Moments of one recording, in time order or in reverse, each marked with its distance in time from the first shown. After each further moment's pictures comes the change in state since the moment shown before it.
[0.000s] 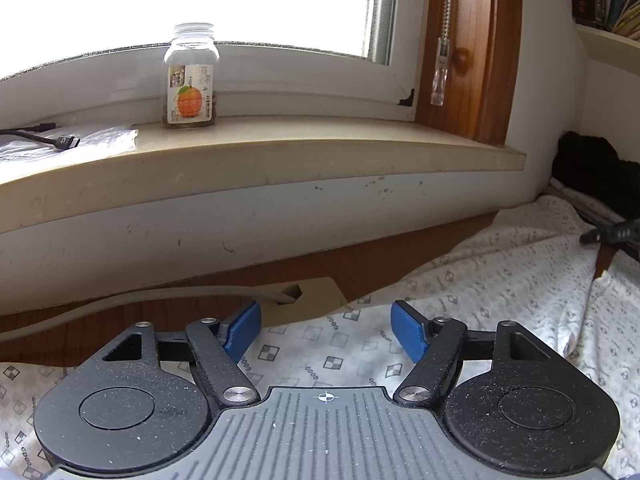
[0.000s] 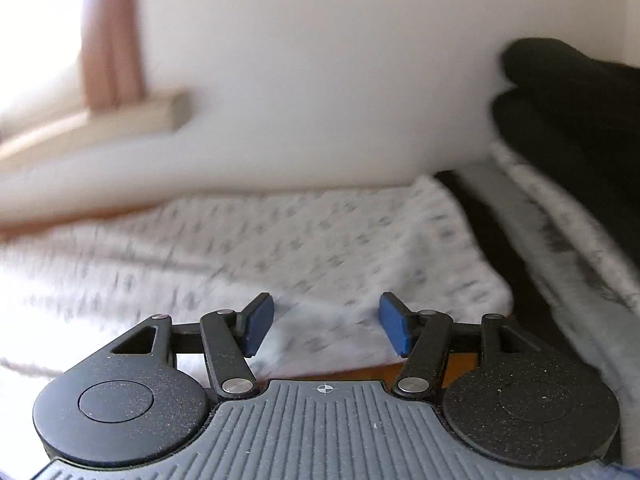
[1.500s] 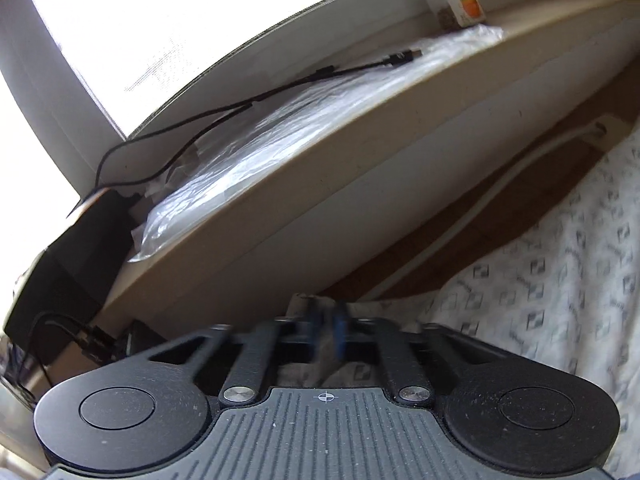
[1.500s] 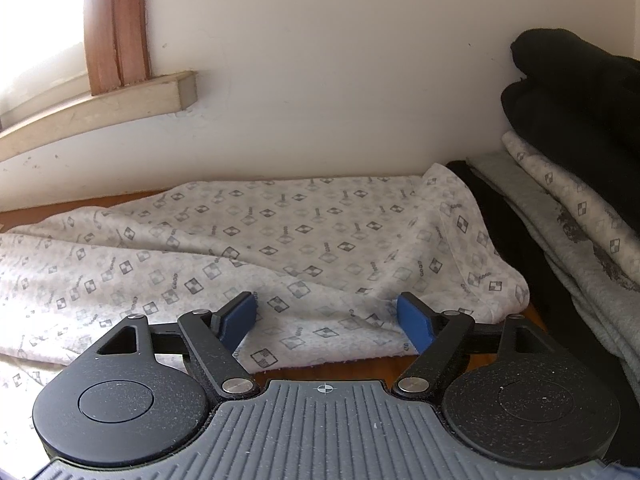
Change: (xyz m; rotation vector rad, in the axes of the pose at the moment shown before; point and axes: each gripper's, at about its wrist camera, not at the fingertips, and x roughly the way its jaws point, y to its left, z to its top) left arm -0.072 0.162 -0.011 0.395 0.226 0.555; right arm 0.011 0.000 -0.006 0.002 0.003 0.007
